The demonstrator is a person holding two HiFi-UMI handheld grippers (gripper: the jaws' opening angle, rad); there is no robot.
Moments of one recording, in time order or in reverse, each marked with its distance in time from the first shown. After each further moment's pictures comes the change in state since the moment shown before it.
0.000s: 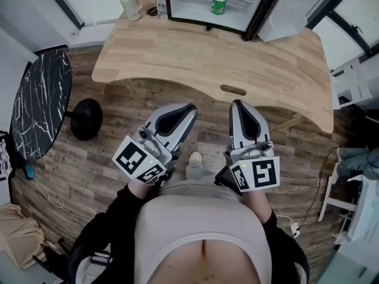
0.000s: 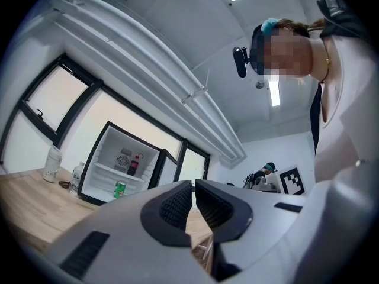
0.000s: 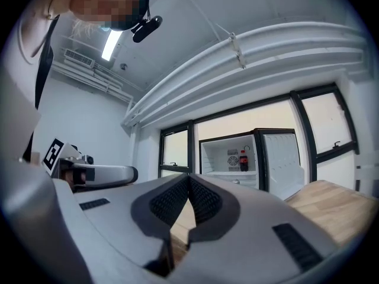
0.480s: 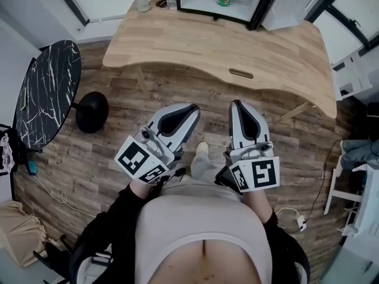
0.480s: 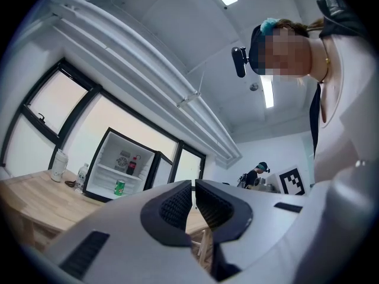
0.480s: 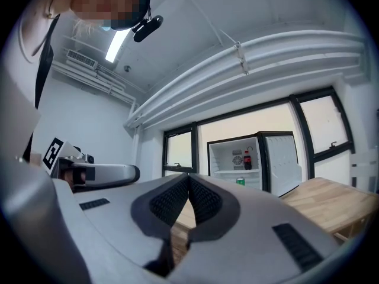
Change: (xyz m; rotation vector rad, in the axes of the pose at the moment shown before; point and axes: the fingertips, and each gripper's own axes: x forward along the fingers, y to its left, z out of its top) left arm -0.079 -0.053 0.007 0.009 0.001 -0.019; right arm -0.061 0.077 0.005 0.005 -0.010 -0.006
